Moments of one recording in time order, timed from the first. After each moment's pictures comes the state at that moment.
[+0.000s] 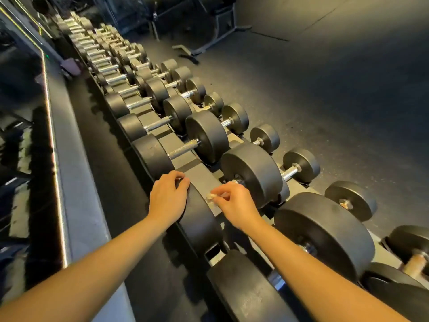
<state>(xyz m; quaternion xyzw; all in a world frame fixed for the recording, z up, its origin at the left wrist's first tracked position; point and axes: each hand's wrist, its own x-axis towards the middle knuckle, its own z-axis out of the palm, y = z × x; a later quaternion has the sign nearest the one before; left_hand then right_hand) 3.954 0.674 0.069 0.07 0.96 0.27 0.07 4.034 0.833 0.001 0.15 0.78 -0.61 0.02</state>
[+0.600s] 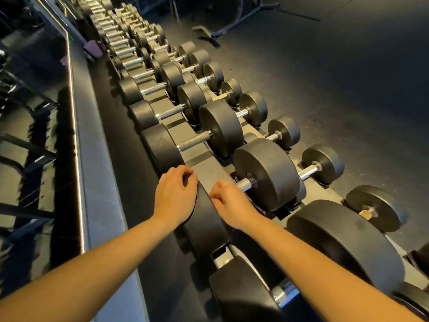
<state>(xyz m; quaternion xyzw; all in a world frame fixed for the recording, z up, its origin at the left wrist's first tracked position) 3.957 0.677 0.059 0.09 0.97 0.24 0.00 4.006 0.824 -0.005 -0.09 0.91 -0.39 0.04</state>
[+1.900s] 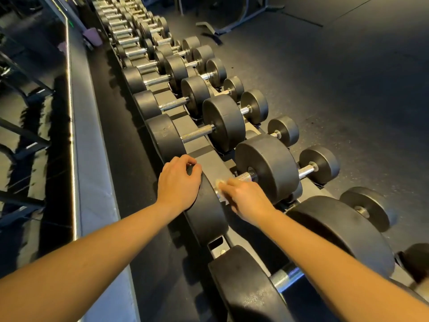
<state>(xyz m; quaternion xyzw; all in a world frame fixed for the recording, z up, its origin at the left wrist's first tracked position) 3.957 0.674 0.055 0.09 0.96 0.26 0.00 4.015 0.852 -0.026 -0.14 0.96 -0.23 0.02</state>
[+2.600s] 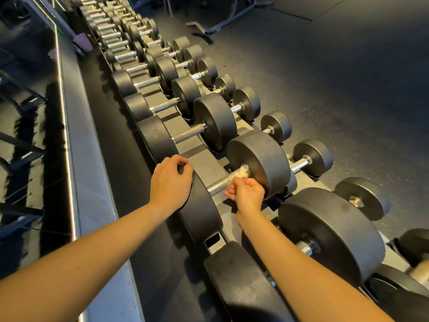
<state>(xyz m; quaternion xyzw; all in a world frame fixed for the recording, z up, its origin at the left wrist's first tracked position) 3.958 0.676 0.058 0.09 0.96 0.26 0.00 4.014 0.824 -0.042 0.44 0.40 -0.80 -0.06</state>
